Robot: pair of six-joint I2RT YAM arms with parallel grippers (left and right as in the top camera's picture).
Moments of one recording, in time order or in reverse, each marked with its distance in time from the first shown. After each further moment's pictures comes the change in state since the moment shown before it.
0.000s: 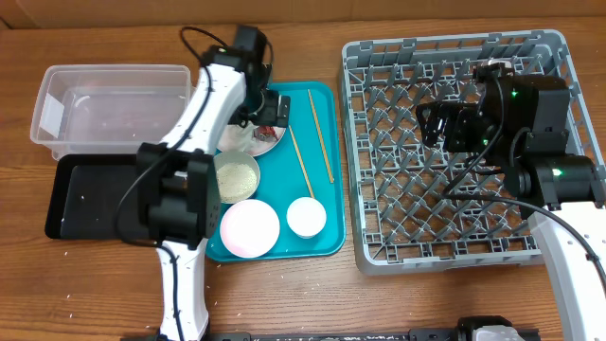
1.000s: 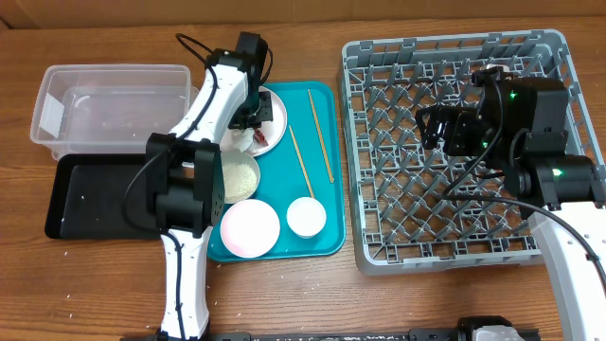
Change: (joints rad) left arm 0.021 0.098 0.091 -0.050 -0.095 -0.159; right arm 0.000 0.000 0.000 -0.031 -0.001 0.000
